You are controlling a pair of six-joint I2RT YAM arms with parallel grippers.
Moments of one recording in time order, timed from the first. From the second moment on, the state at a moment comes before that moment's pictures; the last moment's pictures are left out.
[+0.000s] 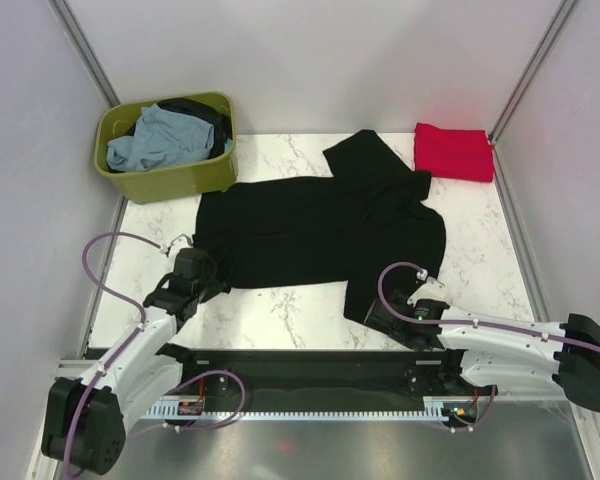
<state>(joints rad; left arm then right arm) -0.26 0.86 0.37 -0.32 -0.21 -0.76 1.10 1.03 0.47 -0.87 0.53 1.63</state>
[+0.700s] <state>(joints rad) -0.26 0.67 0.41 -0.46 -0.14 -0.77 1.08 0.95 0.61 -0.97 0.62 1.59</state>
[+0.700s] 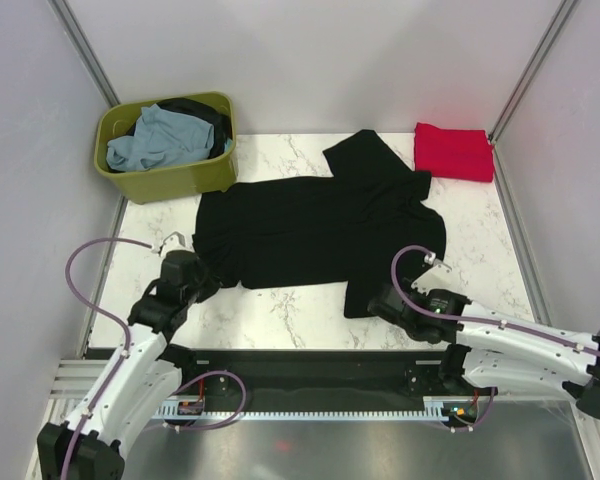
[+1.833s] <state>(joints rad) -0.26 0.71 0.91 -1.10 -0.14 -0.63 1.08 0.76 1.07 -1.31 0.98 1.35</state>
